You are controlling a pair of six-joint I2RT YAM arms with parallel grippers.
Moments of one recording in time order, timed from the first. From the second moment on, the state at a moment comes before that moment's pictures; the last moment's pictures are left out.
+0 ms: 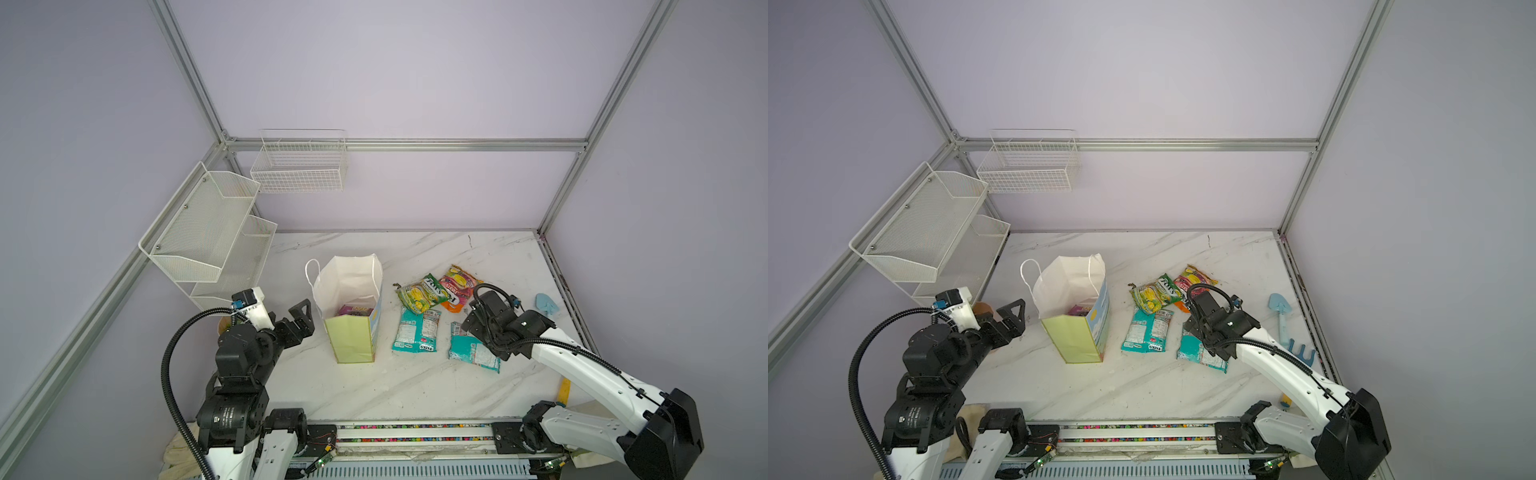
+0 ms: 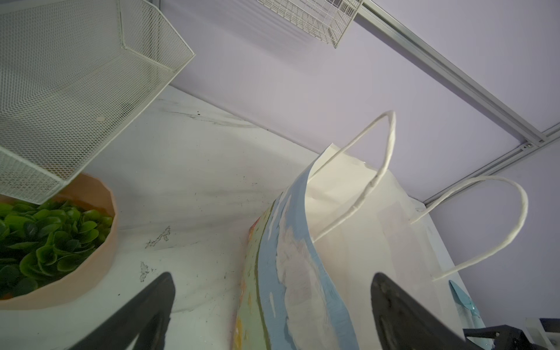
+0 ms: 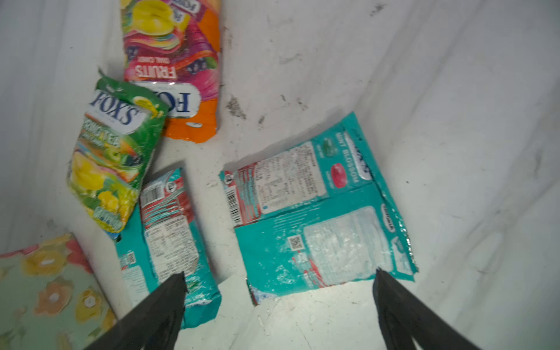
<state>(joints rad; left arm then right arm) 0.03 0.45 0.89 -0.77 0.06 -0.44 0.60 1.11 0.83 -0.88 0.26 1.27</state>
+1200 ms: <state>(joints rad) 0.03 0.43 0.80 -0.76 0.08 -0.37 0.48 1.20 0.52 -0.43 0.09 1.22</state>
